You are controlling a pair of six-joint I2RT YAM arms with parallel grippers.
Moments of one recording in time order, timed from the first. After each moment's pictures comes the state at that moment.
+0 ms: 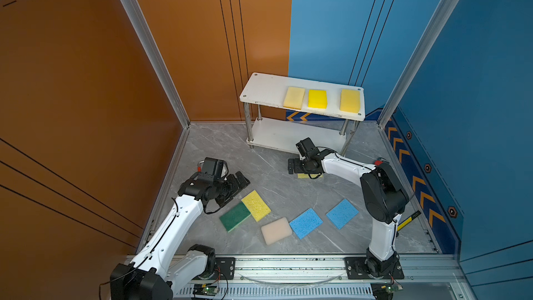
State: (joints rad) left arm -0.21 1.04 0.85 -0.80 0.33 -0.86; right arm 0.56 1.96 1.36 -0.45 0.00 0.46
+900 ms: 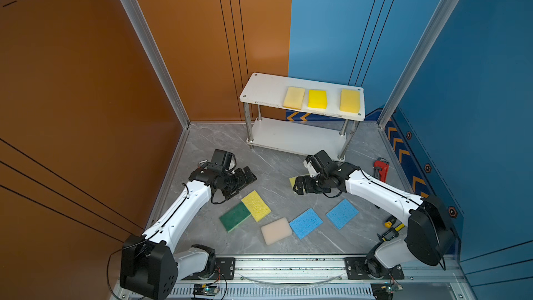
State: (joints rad) left arm -0.29 1.24 0.96 -0.75 0.34 -0.80; right arm 0.62 1.51 1.05 -0.68 -0.18 0.52
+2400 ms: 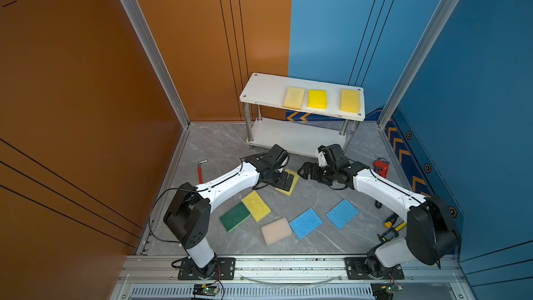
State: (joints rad) left arm -0.75 1.71 1.32 -0.71 0.01 -0.33; right arm 0.46 1.42 0.96 -0.41 -0.27 0.63
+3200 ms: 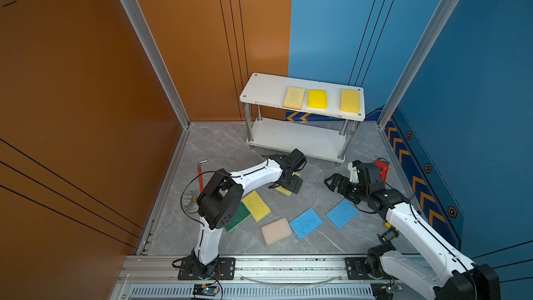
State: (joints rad) left arm -0.80 1.98 1.51 -0.79 -0.13 -0.32; right arm 0.27 0.99 0.68 -0.51 -0.26 0.70
